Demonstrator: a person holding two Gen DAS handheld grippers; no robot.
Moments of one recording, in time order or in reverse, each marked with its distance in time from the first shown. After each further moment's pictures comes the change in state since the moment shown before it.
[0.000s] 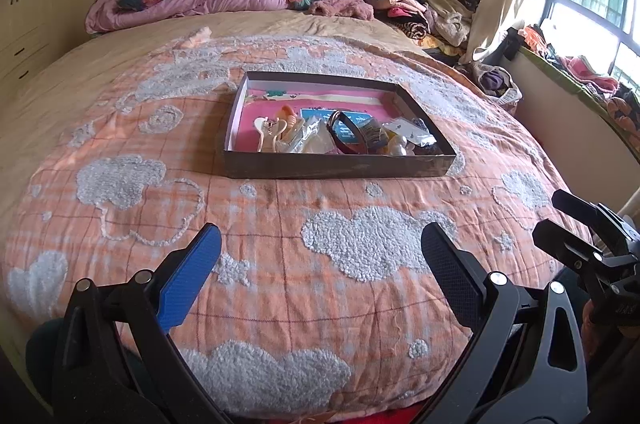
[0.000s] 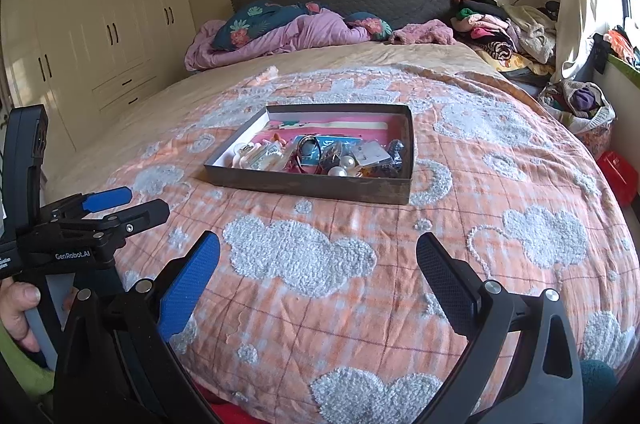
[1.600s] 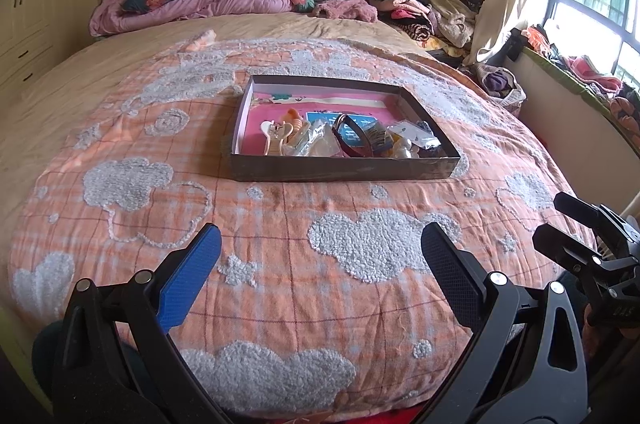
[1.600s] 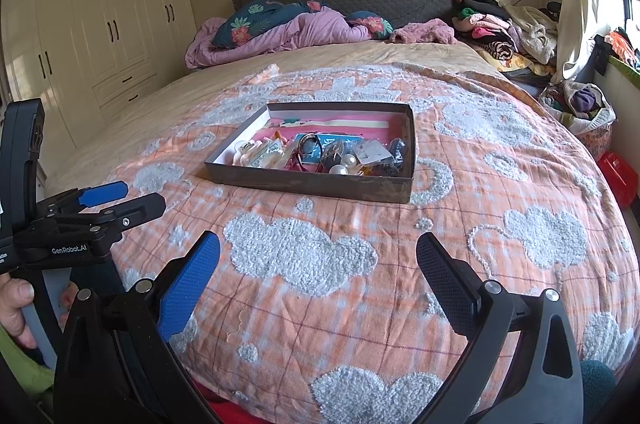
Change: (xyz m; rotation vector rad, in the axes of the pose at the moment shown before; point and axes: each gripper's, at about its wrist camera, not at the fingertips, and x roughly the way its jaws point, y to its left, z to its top) left arm -0.005 0.004 0.002 0.001 -0.009 0.010; right arm 0.001 0.002 0.000 -0.002 0.001 0.000
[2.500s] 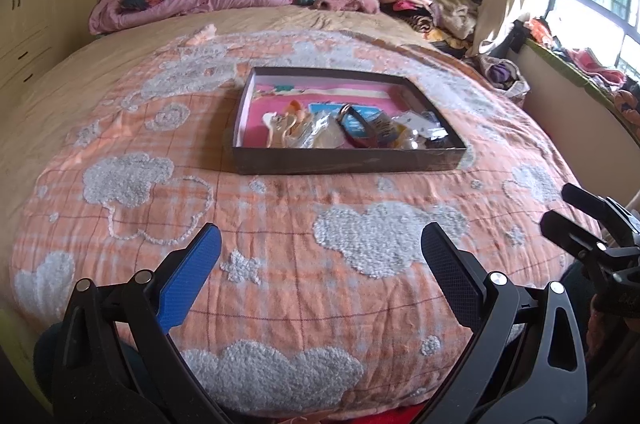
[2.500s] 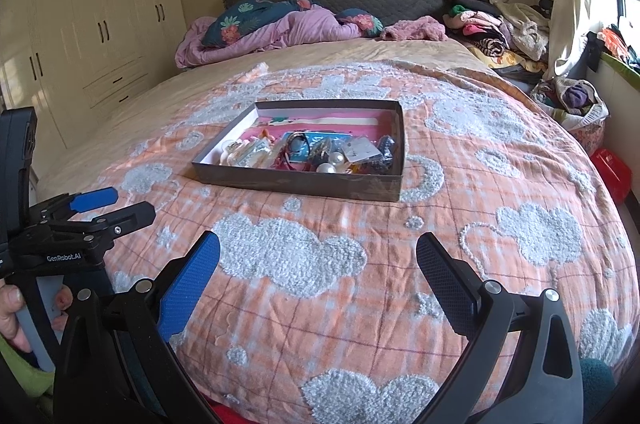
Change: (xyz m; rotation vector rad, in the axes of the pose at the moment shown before) left arm 0.011 0.006 -0.003 0.005 0.042 0.022; right arm 0.004 -0.008 -0.002 0.017 0.010 -0.036
